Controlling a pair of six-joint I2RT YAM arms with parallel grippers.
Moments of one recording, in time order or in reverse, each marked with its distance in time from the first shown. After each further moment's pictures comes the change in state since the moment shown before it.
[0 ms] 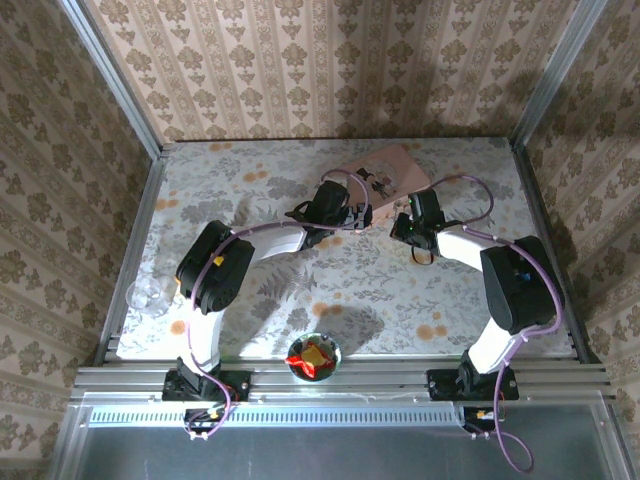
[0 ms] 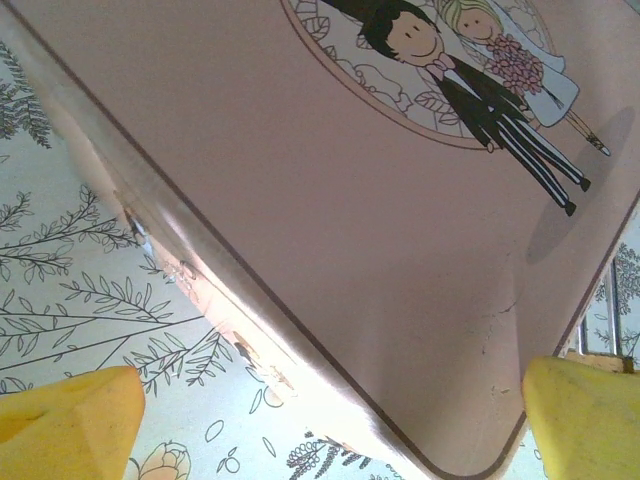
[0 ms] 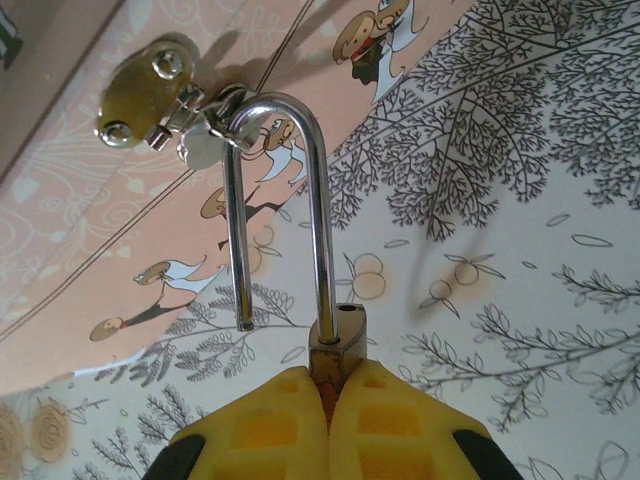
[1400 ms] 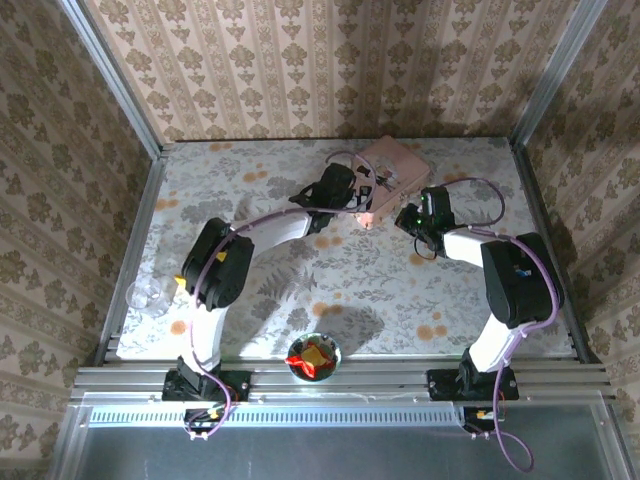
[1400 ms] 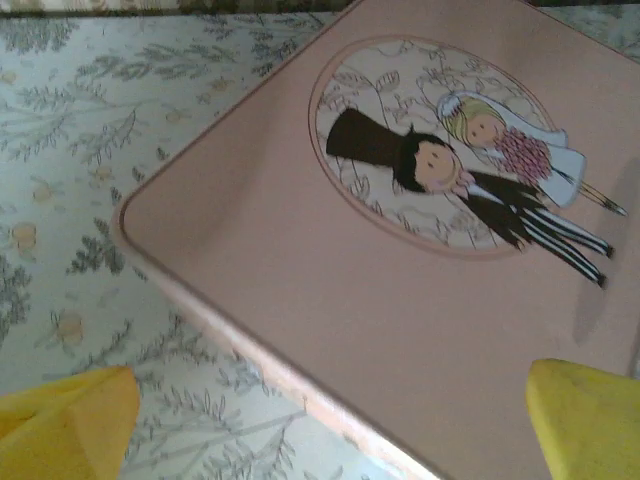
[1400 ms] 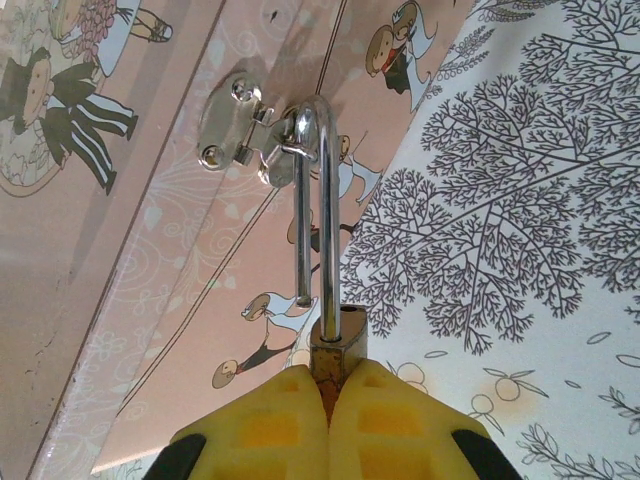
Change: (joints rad) left arm 0.009 0.070 0.244 -0.159 -0.162 0.122; right arm -0.072 0.022 -0.052 0.243 -0.092 0.101
